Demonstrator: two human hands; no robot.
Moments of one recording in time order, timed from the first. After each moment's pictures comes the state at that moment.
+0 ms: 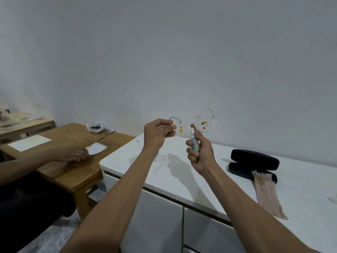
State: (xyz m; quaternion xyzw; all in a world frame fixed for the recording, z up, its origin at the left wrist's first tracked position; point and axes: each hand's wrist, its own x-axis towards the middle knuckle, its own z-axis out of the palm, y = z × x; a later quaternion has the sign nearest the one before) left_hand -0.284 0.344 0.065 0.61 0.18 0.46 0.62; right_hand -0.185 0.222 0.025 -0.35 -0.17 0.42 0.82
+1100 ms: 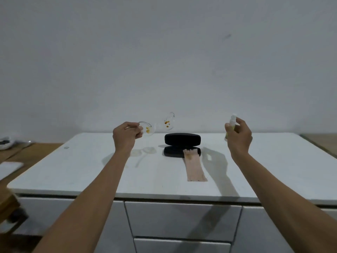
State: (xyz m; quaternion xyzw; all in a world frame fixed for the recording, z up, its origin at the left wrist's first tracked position) left_hand -0.185 0.274 0.021 0.63 0.20 0.41 0.63; right_hand -0.032 -0.039 -0.002 -0.68 -0.03 -0.21 0.70
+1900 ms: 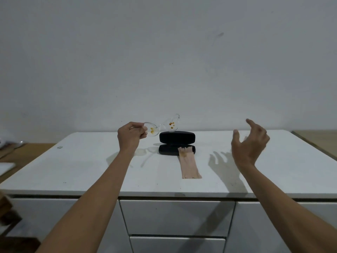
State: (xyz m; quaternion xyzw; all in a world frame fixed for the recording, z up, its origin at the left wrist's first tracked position) left_hand -0.172 0.247 0.013 0.64 0.20 0.38 0.64; right_hand -0.050 -0.081 -0.029 -0.77 -0.02 -0.44 0.47
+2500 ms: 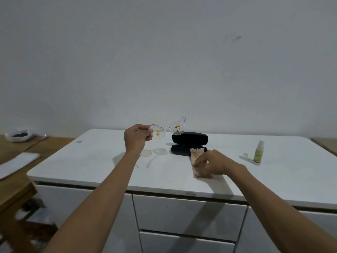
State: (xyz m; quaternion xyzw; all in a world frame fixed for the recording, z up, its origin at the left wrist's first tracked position) left_hand -0.201 0.259 0.010 0.63 0.21 0.39 0.64; right_hand -0.091 -0.011 -0.022 -0.90 -0.38 0.10 0.17
